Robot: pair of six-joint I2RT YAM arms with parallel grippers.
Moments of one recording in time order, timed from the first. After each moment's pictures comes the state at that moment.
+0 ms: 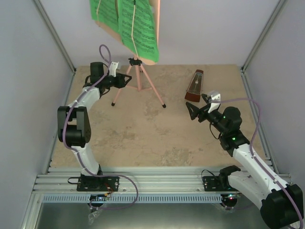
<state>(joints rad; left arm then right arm) -0.04 1.86 1.37 -0.03 0.73 -0.01 0.33 0.87 0.51 0.30 -0.28 0.11</state>
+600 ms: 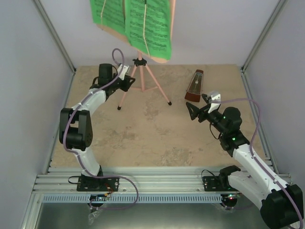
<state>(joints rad) -0.13 1.83 1.34 -0.05 0.55 0.17 0.33 0.88 0.51 0.31 -0.28 0.10</state>
